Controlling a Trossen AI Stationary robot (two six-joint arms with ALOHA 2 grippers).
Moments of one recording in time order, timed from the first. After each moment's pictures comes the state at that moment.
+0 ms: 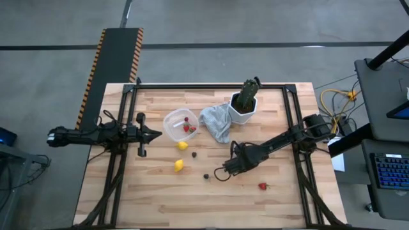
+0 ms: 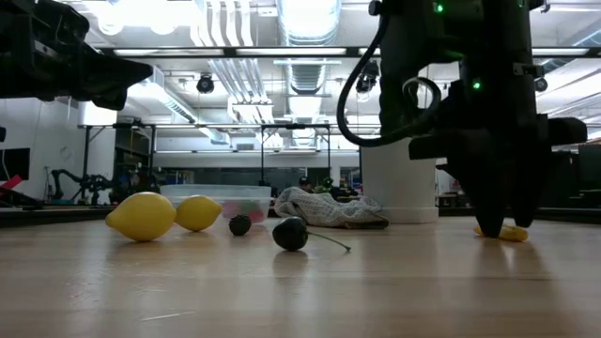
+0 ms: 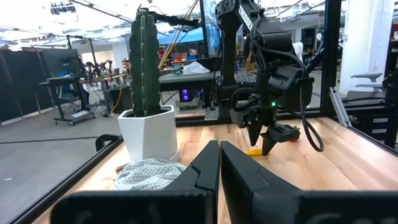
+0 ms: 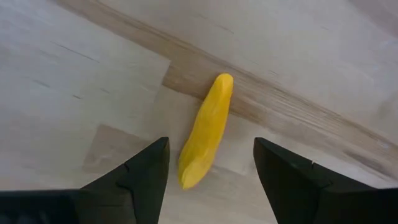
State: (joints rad) left arm -0.05 0.11 0.01 0.15 -0.14 0.11; right arm 0.33 1.87 1.15 -0.97 0.08 1.44
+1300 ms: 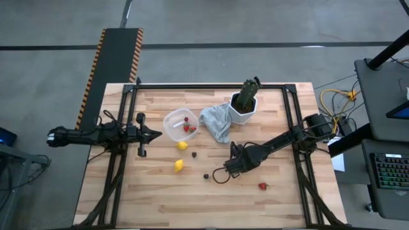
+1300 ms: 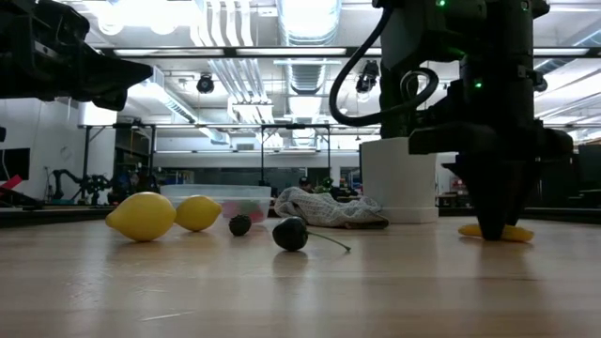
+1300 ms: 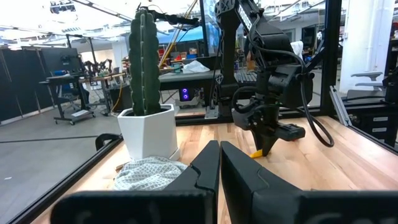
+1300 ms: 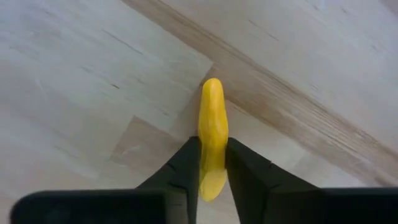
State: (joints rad) left arm -0.05 0.11 0.01 0.14 -0.14 0.11; right arm 0.33 1.86 1.11 -0.87 0.08 1.32
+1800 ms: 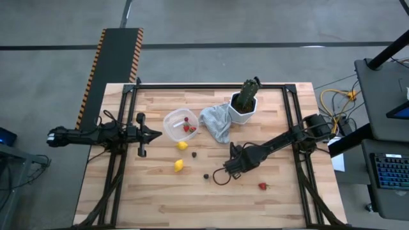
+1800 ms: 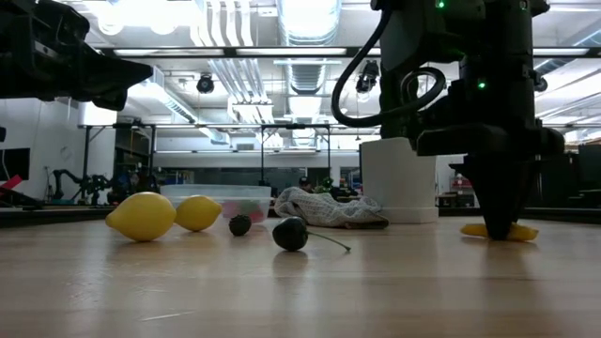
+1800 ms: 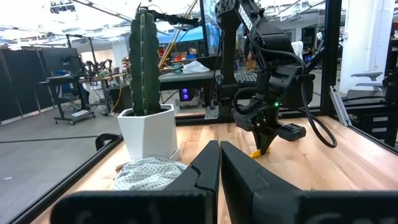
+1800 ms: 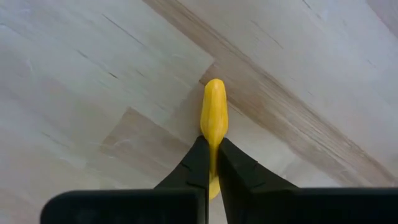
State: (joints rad) left arm -0.05 0.11 0.01 0.15 -0.14 0.11; right arm 0.33 1.87 1.13 -0.89 0.08 1.23
